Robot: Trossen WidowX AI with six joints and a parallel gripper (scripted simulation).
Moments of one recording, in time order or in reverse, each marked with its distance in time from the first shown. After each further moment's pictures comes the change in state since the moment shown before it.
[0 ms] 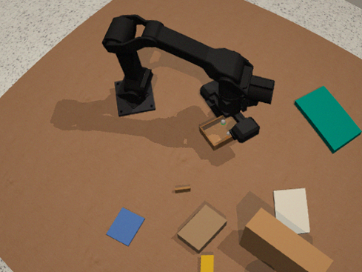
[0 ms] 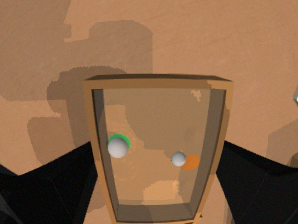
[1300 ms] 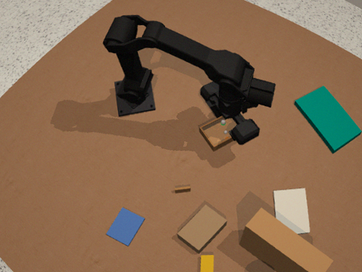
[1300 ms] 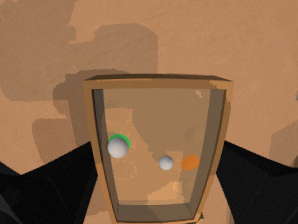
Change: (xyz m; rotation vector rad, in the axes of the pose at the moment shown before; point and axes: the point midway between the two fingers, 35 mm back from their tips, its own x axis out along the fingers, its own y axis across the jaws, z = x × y) arm 0.000 -0.002 -0.001 0.009 -0.010 0.026
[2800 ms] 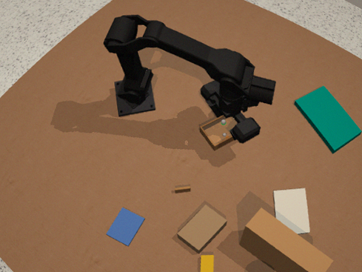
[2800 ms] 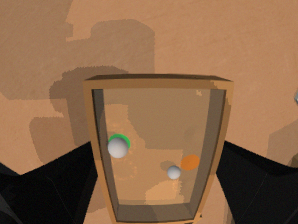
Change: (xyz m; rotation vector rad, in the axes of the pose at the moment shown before) arm 0.000 0.001 0.002 -0.009 0.016 -0.017
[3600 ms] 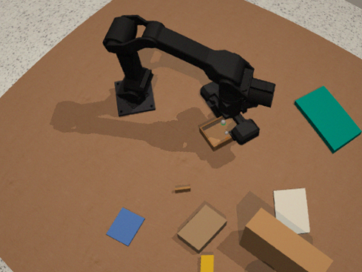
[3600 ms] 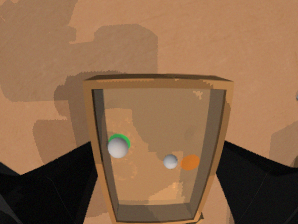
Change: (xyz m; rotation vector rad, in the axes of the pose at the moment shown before) arm 0.000 -0.001 -0.002 0.010 -0.019 0.016
